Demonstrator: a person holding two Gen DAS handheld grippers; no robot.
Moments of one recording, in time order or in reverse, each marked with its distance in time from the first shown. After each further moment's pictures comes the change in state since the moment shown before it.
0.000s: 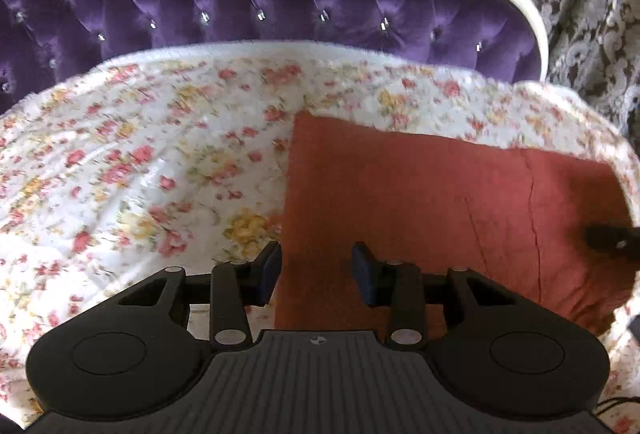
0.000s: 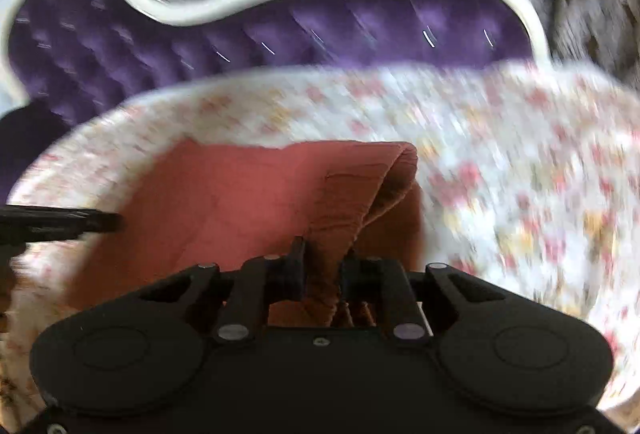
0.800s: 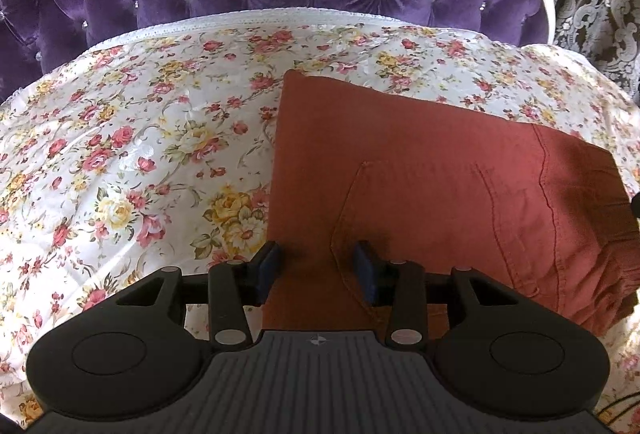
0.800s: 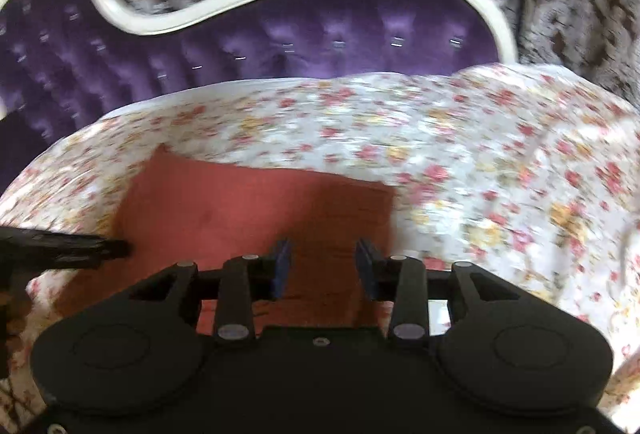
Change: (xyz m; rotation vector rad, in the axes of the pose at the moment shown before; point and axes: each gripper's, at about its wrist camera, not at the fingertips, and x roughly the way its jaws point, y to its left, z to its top) left arm 0.021 -0.009 -0.005 0.042 0.066 0.029; right arm -0.026 0.013 0.002 -0.001 -0.056 -0.056
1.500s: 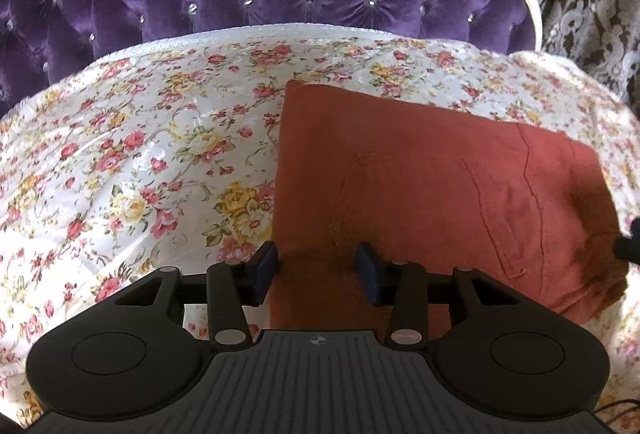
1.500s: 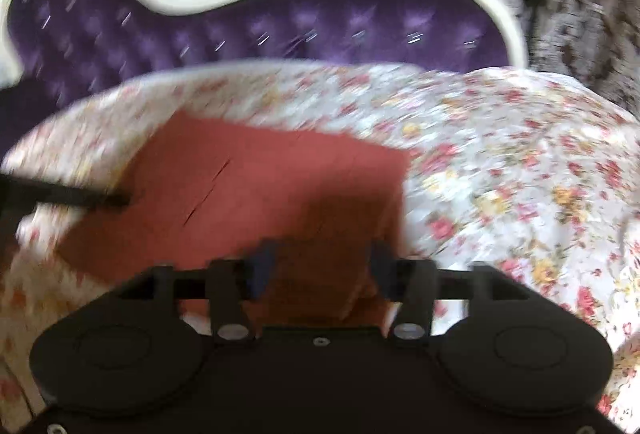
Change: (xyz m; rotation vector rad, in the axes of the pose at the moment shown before) left arm -0.023 0.006 -0.015 0.003 -0.055 -0.016; right arm -0.010 -0.002 -0.033 -0.033 -0.036 -0.022
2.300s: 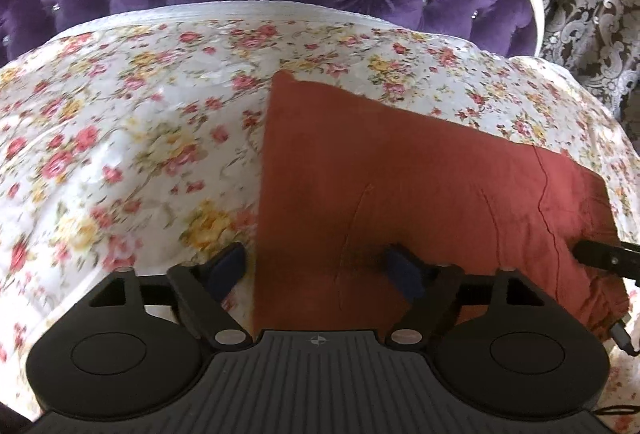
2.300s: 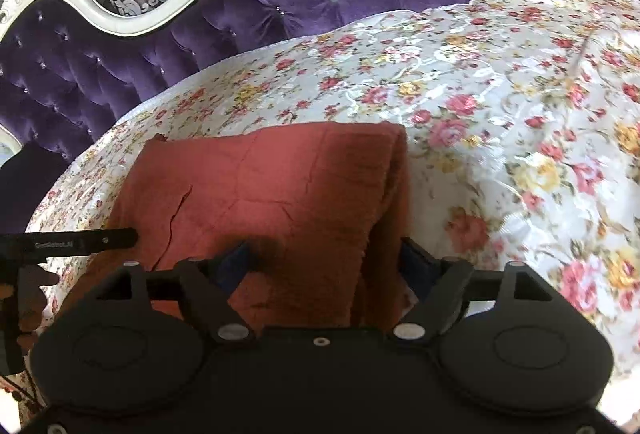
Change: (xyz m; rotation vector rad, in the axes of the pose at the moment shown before) left arm 0.048 0.010 0.031 -0.035 0.073 -0.112; right arm 0.070 -0.039 0.014 0.206 0.105 0.181
